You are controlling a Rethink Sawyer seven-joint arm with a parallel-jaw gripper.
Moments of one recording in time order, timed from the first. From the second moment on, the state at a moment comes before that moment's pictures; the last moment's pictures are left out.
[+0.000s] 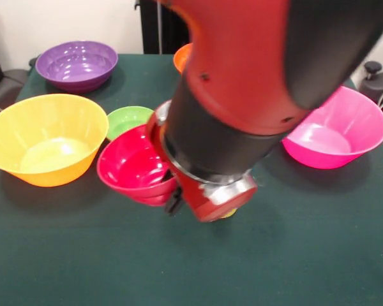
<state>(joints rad) -0.32 0.23 -1.75 0.04 1.37 1.44 2.42</state>
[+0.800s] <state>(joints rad) -0.16 0.21 -1.53 0.12 1.15 1.44 2.42</state>
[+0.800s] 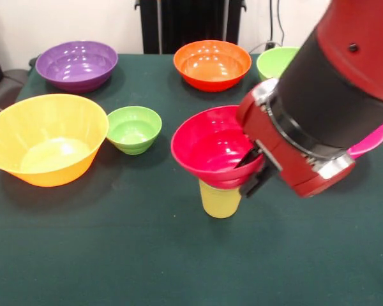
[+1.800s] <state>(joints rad) 0.07 0.05 -1.26 0.42 0.80 1.43 2.42</state>
